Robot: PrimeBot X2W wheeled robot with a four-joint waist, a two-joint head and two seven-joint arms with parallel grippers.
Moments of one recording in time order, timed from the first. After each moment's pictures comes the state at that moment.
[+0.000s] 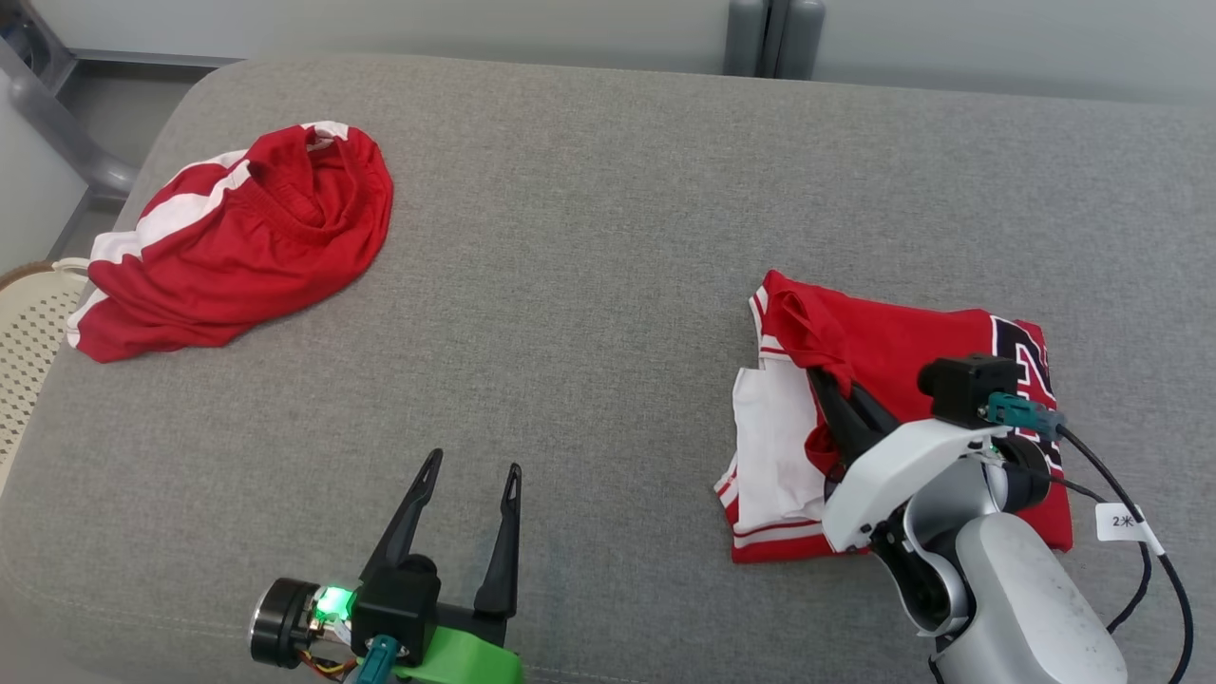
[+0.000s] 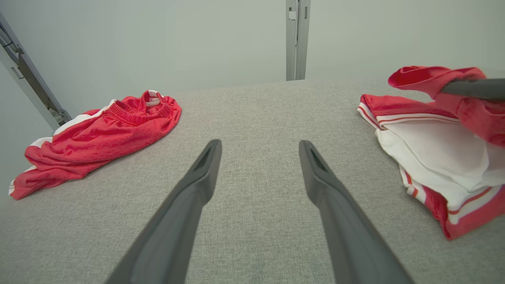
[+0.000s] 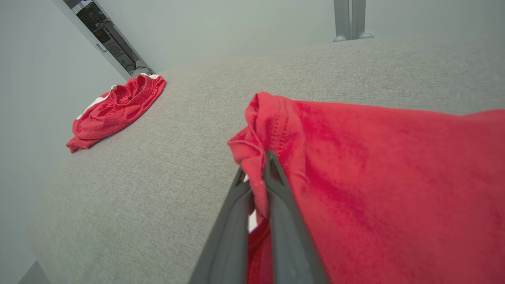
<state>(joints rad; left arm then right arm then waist) -0.01 0.05 -0.32 0.13 -0.05 0.03 -0.26 -0.27 -0.05 0.16 0.26 0.36 0.13 0.10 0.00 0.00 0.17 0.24</state>
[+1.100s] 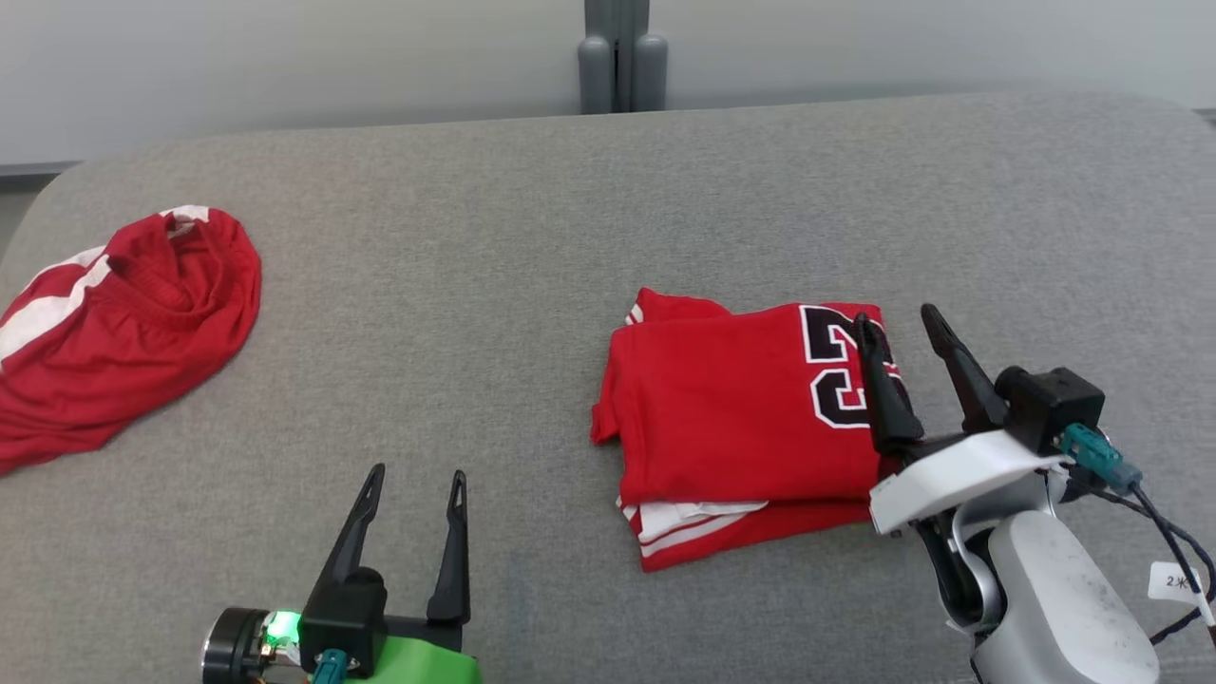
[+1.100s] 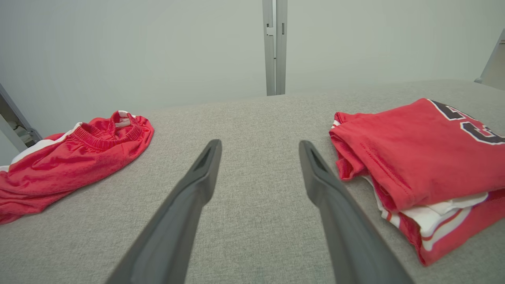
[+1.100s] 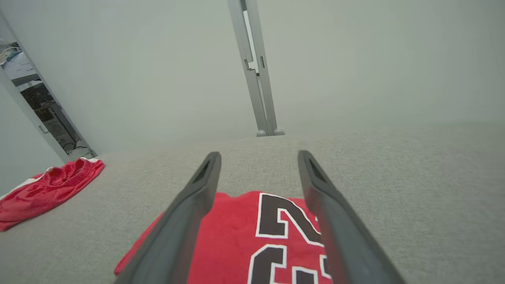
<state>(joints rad) 0.03 0.05 -0.24 0.11 -0.06 0.05 -0.26 -0.29 -0.10 0.13 0.34 0.31 0.13 -0.24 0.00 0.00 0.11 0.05</state>
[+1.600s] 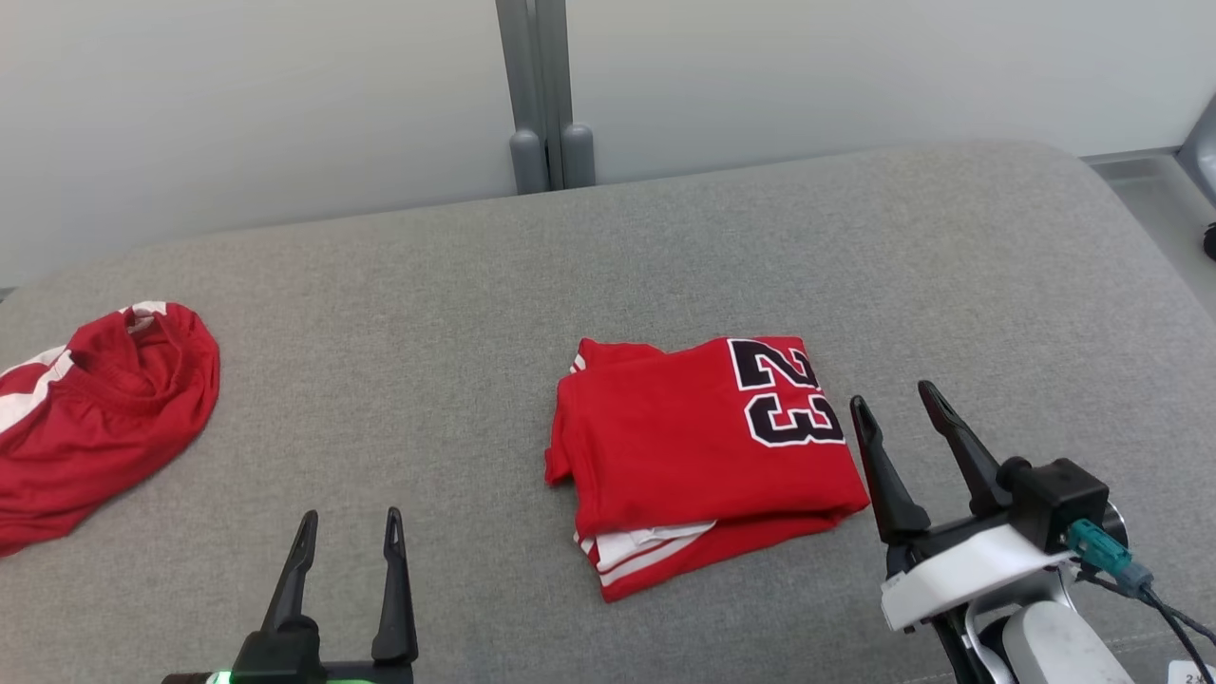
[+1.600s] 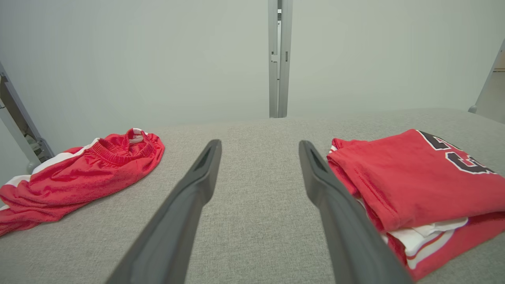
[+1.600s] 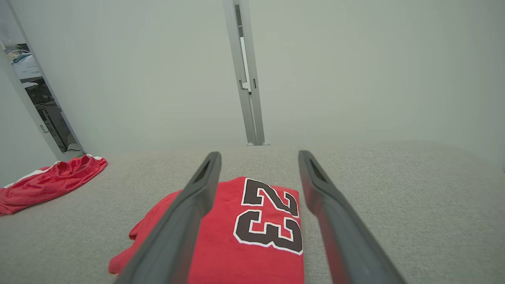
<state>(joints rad) 0.14 0.05 -0.14 0.04 -0.10 0.06 -0.26 -0.10 -0.14 0.18 0.18 0.27 0.13 -0.26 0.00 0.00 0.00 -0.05</state>
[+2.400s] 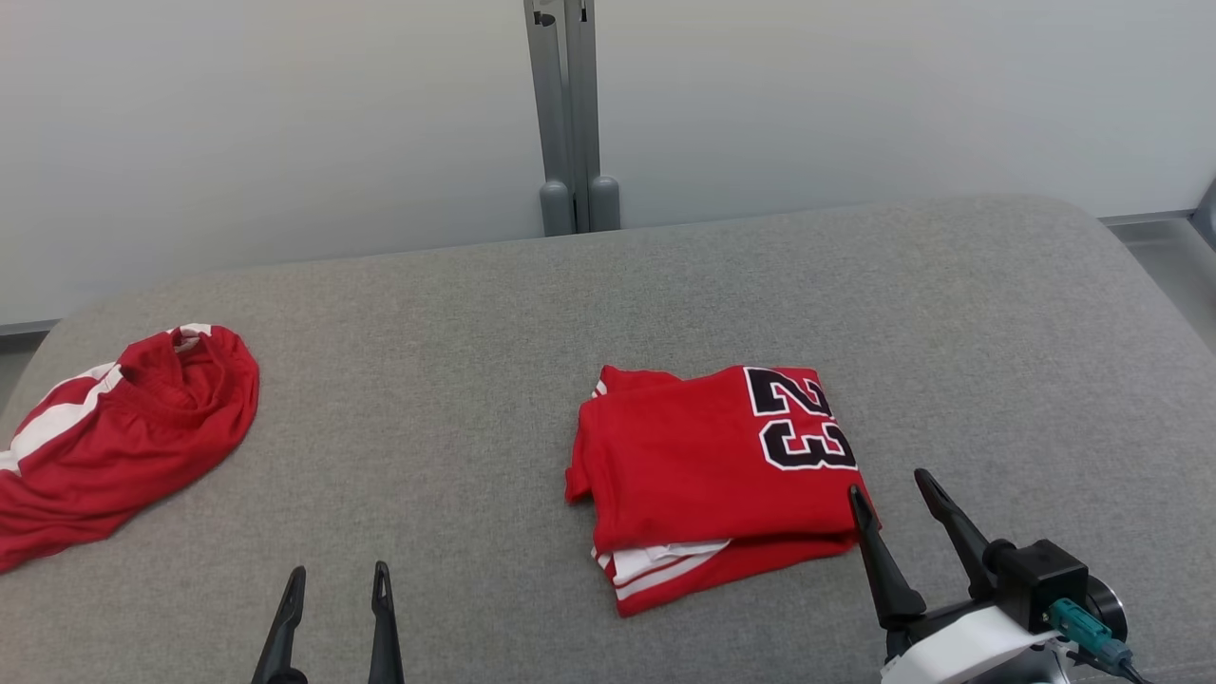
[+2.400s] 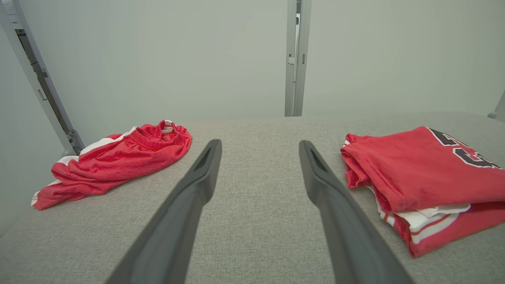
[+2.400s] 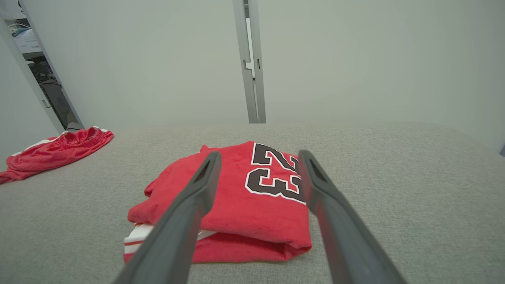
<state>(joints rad) 0.24 0.05 -0.11 0.01 -0.10 0.06 -0.26 0.05 -0.11 0.15 0.18 0.19 0.13 -0.26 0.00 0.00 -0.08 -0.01</state>
